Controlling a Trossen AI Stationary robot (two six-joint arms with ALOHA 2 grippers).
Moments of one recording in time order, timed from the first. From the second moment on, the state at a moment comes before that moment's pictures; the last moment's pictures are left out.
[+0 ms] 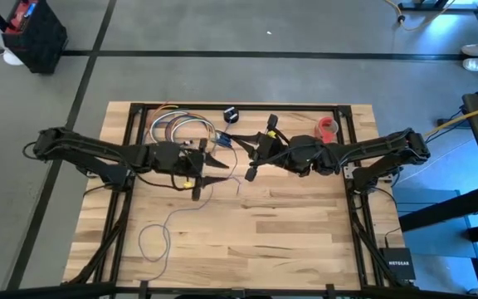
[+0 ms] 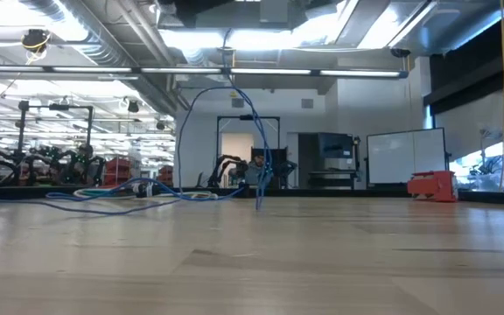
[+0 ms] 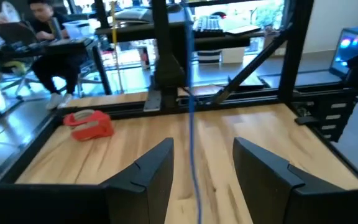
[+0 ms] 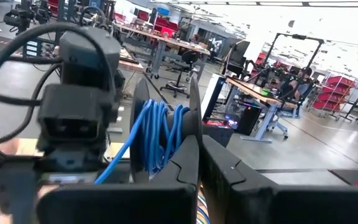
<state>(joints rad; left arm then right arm) -0.10 1.20 0.81 0.22 -0.06 0.08 0.16 1.47 1.28 0.23 0.53 -0.29</state>
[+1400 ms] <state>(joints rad) -0.03 1.23 0.81 0.11 -0.30 0.16 0.24 1.46 1.28 0.14 0.59 -0.46</state>
